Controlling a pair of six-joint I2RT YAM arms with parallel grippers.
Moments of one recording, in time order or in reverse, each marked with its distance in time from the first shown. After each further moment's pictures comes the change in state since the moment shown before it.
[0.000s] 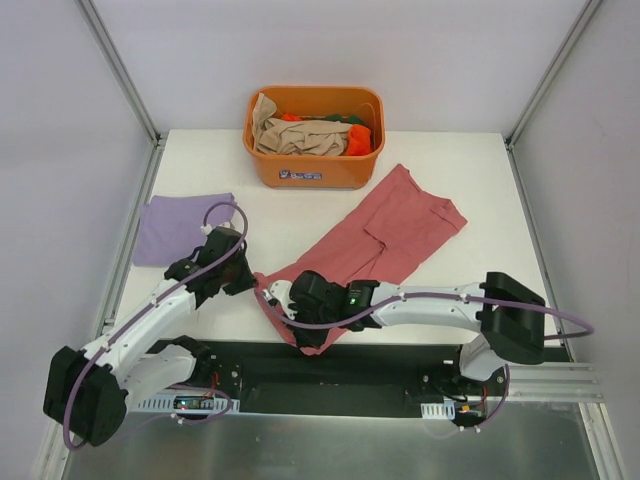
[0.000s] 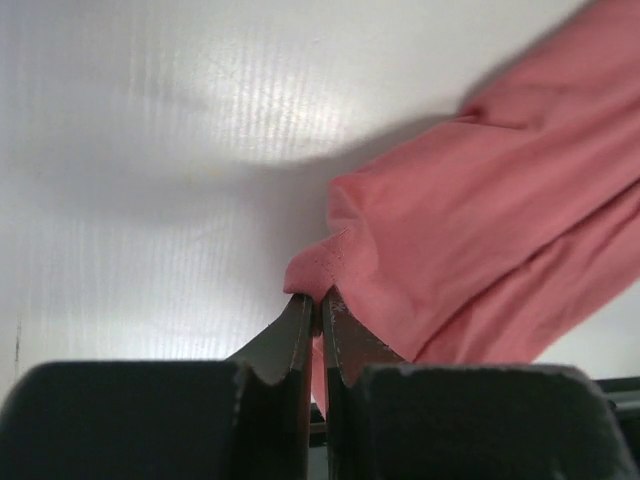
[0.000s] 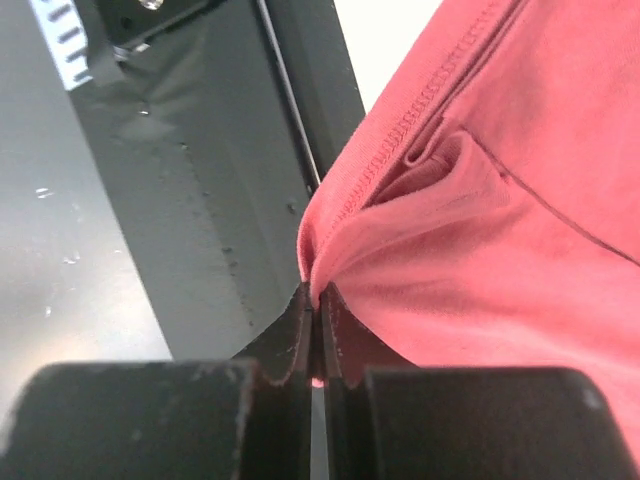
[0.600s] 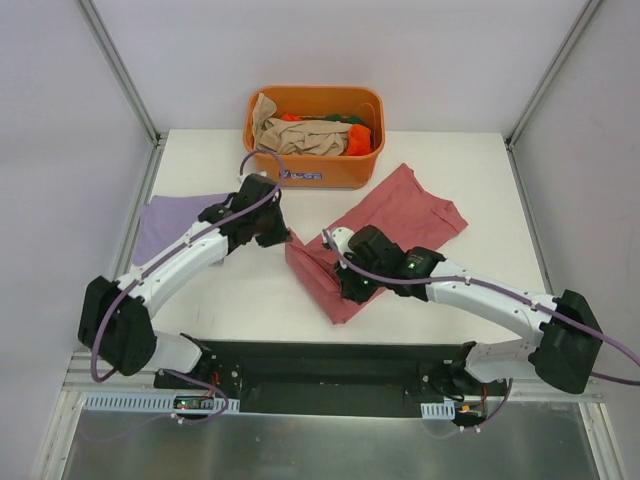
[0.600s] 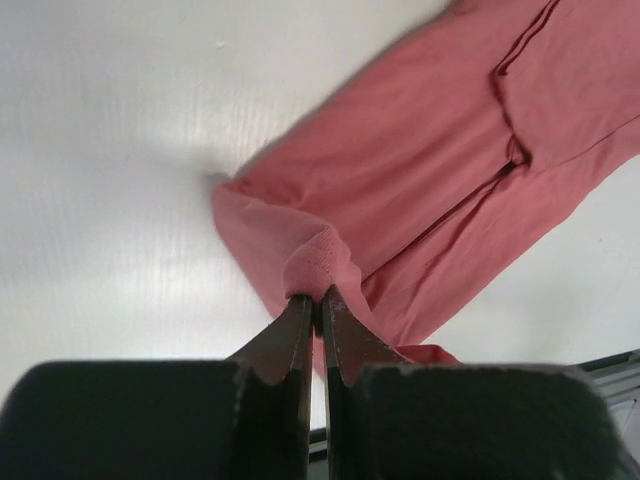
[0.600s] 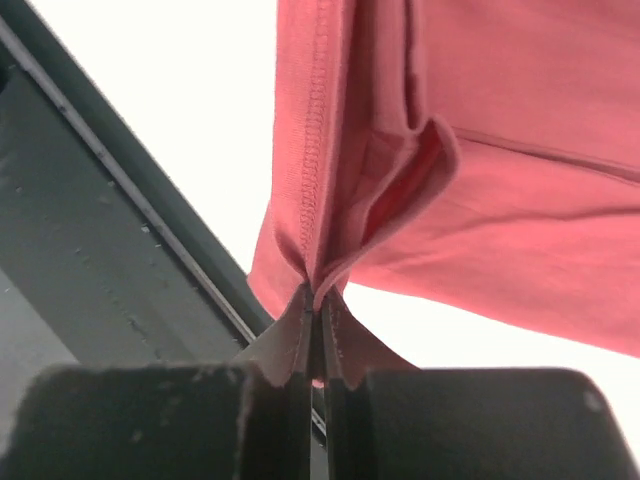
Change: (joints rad) left arm -0.085 0.322 0.431 0.023 0.035 0.001; right arm -0.312 -0.302 -0.085 -0.174 0.086 -0.024
